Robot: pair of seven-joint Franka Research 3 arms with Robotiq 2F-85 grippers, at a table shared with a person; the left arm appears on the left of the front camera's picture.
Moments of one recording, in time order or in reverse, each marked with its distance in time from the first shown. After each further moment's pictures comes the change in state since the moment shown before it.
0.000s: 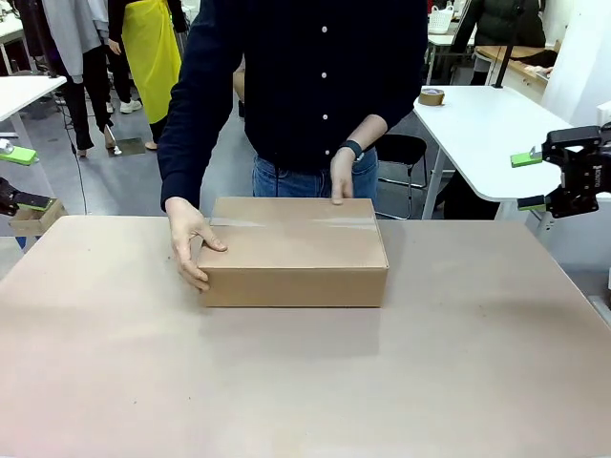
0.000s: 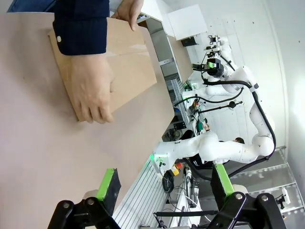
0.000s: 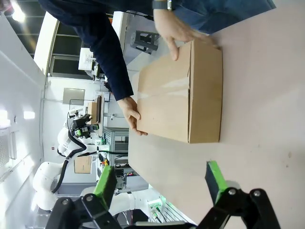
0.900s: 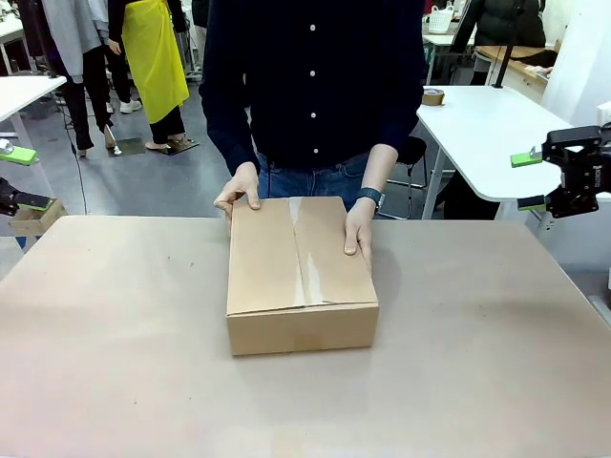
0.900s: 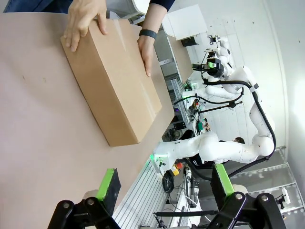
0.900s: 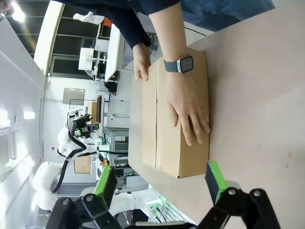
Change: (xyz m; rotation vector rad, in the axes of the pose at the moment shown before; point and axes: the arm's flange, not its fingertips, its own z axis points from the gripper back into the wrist) left arm 0.000 0.000 0.000 0.000 0.000 0.000; right arm 0.000 0.000 0.000 0.000 0.000 0.000
